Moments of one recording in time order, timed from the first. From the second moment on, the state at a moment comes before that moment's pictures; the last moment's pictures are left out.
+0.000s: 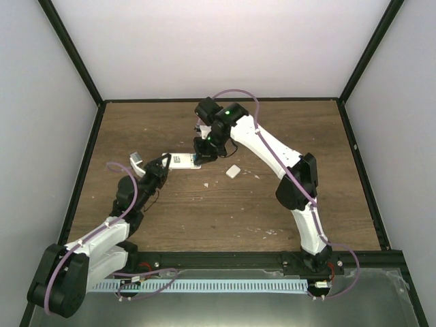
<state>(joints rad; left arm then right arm) -0.34 0.98 0.20 0.78 0.15 -1.36 0.76 2.12 2.19 -1.31 -0.40 0.51</state>
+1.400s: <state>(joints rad) -0.34 0.99 0.21 0.78 0.16 -1.36 0.76 2.14 2.21 -1.33 -0.46 0.48</state>
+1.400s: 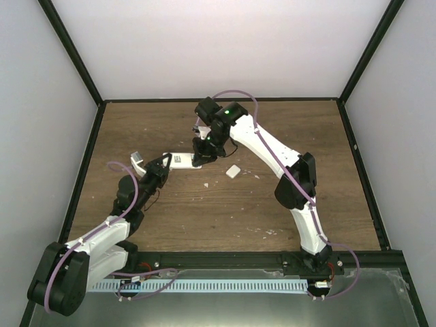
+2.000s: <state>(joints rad) -0.34 0.99 0.21 0.78 0.16 -1.38 0.75 2.14 2.21 -1.33 -0.47 0.48</state>
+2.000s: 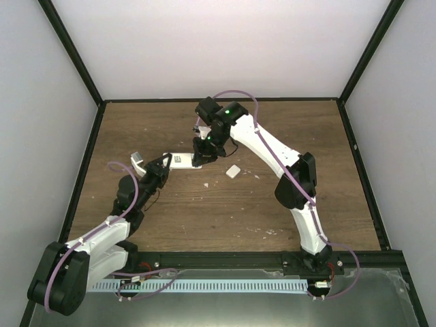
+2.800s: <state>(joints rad) -0.34 0.99 0.21 0.83 0.16 -1.43 0.73 2.11 2.22 -1.33 -0.43 0.49</state>
